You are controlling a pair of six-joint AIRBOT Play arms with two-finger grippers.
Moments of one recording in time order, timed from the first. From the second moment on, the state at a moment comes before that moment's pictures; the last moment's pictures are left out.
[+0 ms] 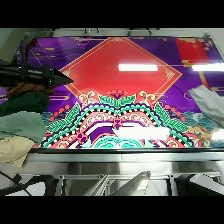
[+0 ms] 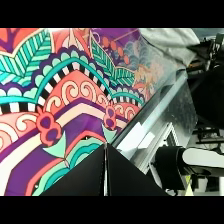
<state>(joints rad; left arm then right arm) 0.13 -1.38 1.33 0.48 -1.51 -1.05 -1.09 -1.25 1.03 -1.11 1.15 1.40</state>
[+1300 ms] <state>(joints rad) 0.21 -1.15 1.02 0.50 -1.53 -1.04 -0.48 -0.76 0.62 -0.61 1.25 1.28</state>
